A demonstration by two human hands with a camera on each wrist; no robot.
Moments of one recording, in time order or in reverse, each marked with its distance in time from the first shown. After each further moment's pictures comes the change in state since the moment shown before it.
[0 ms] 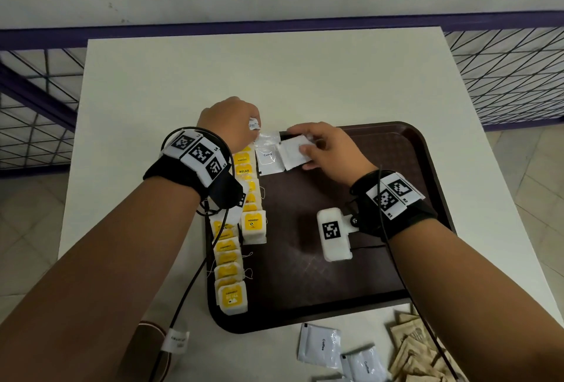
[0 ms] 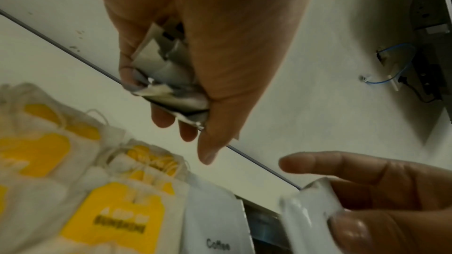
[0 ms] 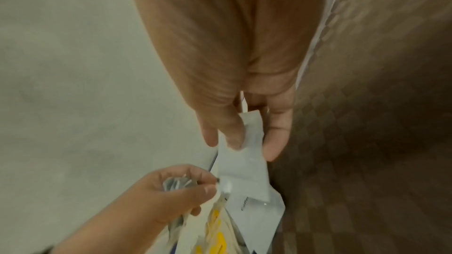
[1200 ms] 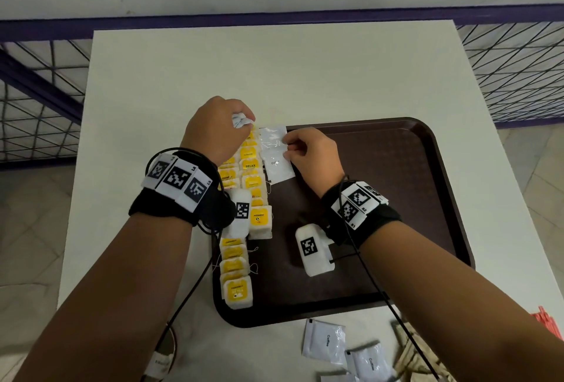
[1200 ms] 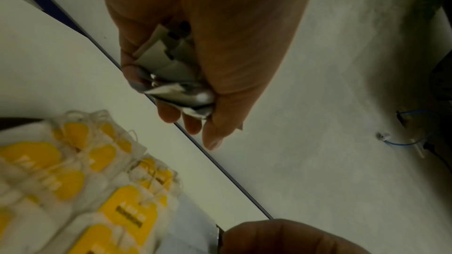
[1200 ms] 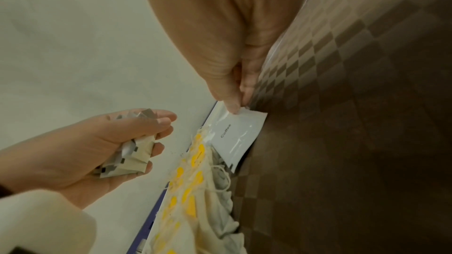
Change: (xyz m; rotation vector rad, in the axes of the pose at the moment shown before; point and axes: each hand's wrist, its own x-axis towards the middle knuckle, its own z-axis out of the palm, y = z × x) left_hand -0.037 -0.019 0.004 -0.347 0.291 -0.012; right_hand 0.004 0.010 0.053 -0.200 0.277 -0.088
